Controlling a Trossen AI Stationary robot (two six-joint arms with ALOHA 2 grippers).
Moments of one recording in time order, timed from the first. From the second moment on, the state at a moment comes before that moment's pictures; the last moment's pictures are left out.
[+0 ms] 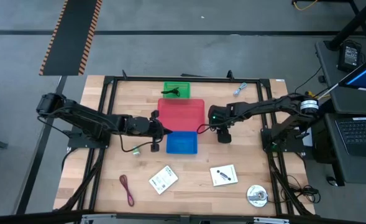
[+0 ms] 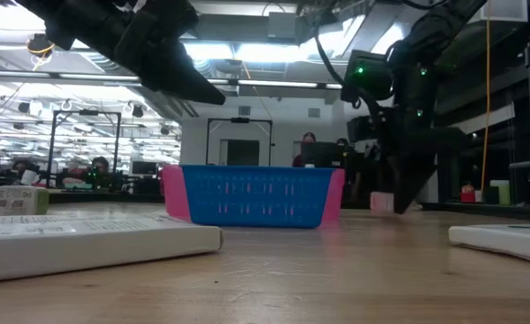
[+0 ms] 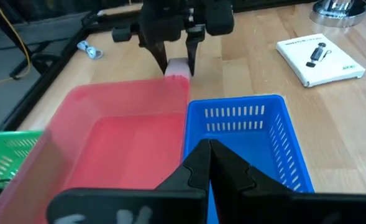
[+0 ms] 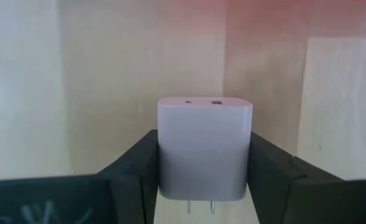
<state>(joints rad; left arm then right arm) -0.11 1.26 0.58 0.21 -0.24 0.05 -0.20 1.58 0.82 -0.55 -0.02 -0.20</state>
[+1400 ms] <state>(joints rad) -0.10 0.95 0.38 0.14 -0.35 0.12 -0.14 1.25 0.65 0.26 -0.15 -0.08</state>
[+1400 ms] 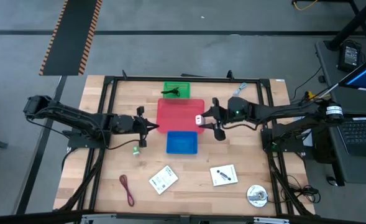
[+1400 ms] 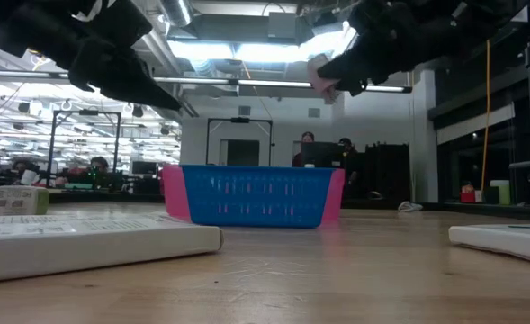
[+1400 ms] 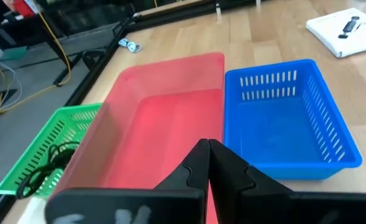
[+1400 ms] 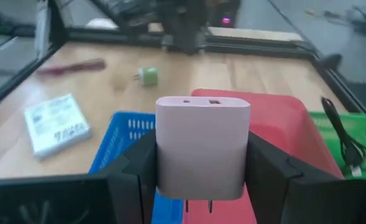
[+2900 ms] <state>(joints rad) -0.10 0.95 0.38 0.15 -0.38 0.17 -0.22 1.84 1.32 -0.36 -0.02 -0.11</state>
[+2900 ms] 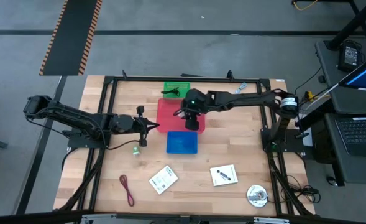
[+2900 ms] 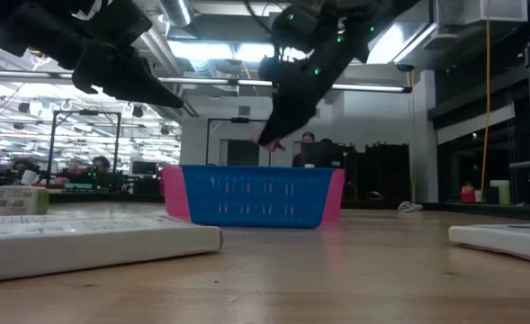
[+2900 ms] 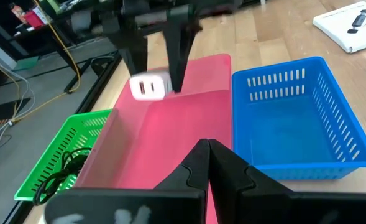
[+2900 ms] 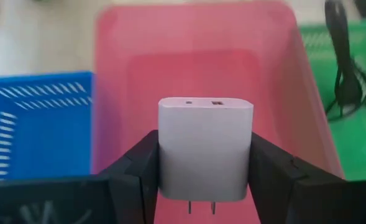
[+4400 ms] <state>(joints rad) -0.10 0.95 0.38 0.15 -0.38 0.17 -0.25 1.94 1.41 -0.47 -0.02 -0.14</state>
